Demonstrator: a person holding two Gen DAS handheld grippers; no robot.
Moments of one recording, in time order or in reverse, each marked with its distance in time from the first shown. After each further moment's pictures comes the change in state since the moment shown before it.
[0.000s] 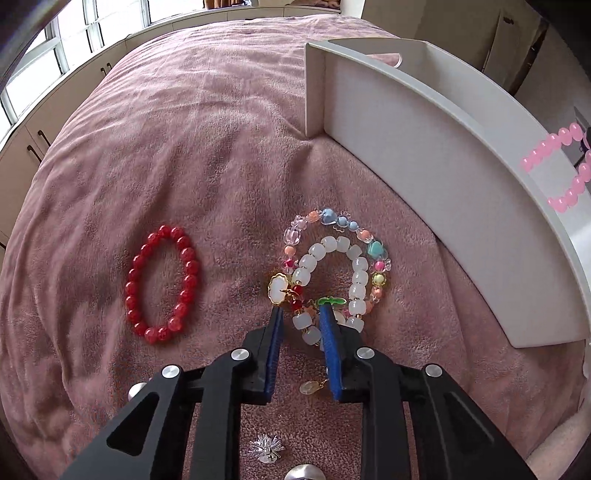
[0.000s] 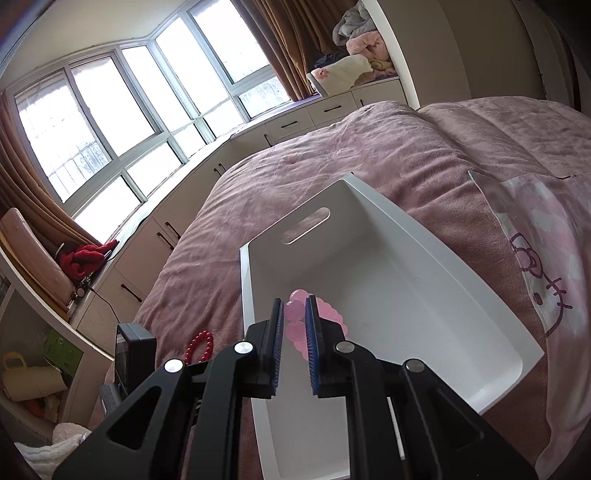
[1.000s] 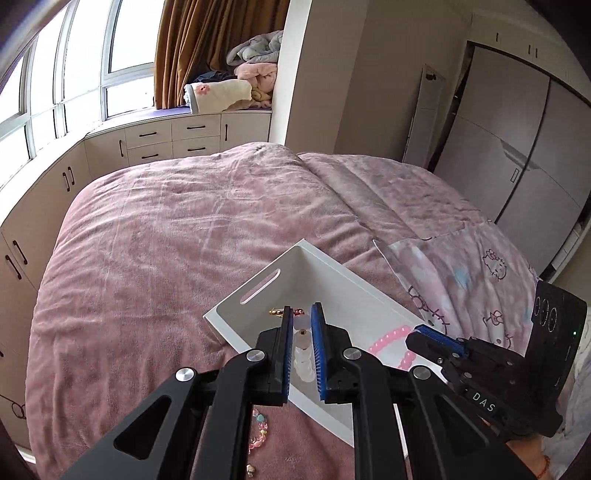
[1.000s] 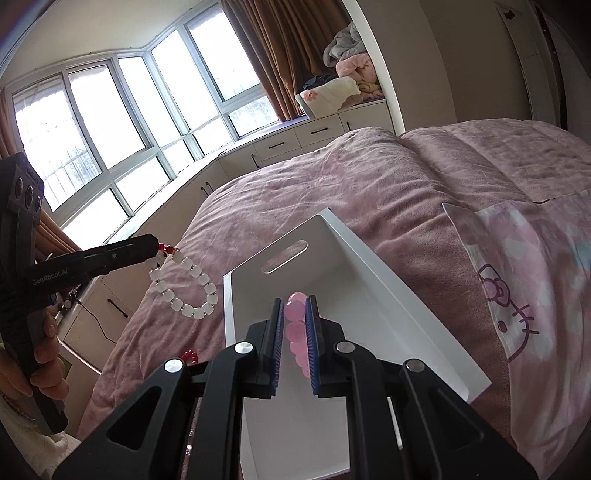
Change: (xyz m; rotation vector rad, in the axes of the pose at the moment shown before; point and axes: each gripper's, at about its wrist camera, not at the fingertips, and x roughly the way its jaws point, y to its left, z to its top) left arm -0.172 -0.088 0.124 0.150 -0.368 -0.180; right arm -0.027 -0.008 0.019 -0.018 -0.089 -0.077
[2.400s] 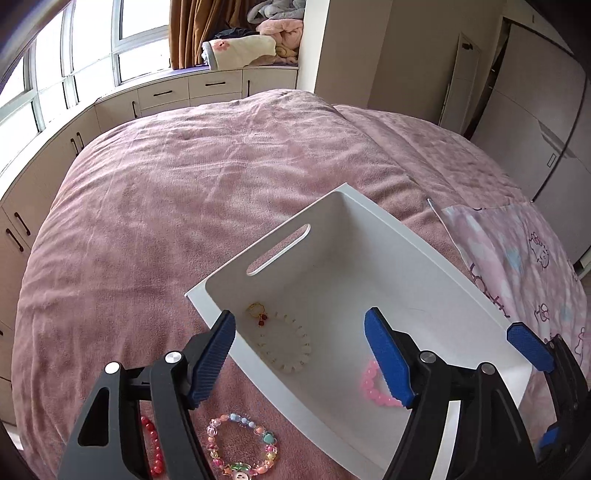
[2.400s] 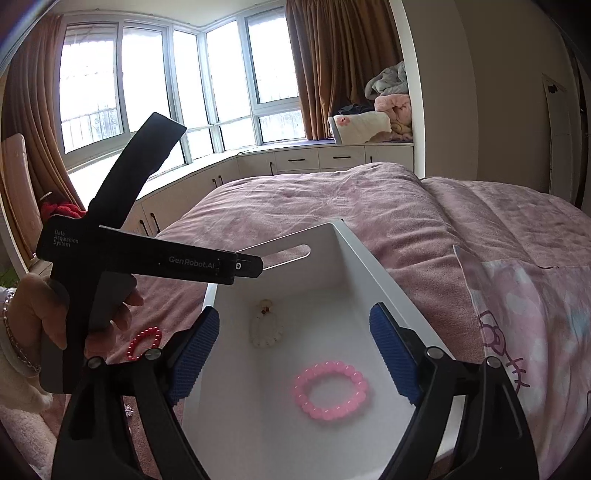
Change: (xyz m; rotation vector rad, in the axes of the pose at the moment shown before) left arm 0.101 0.031 -0.029 -0.071 0.132 0.101; right arm 0.021 0.008 -0.030 -0.262 -0.099 -0.003
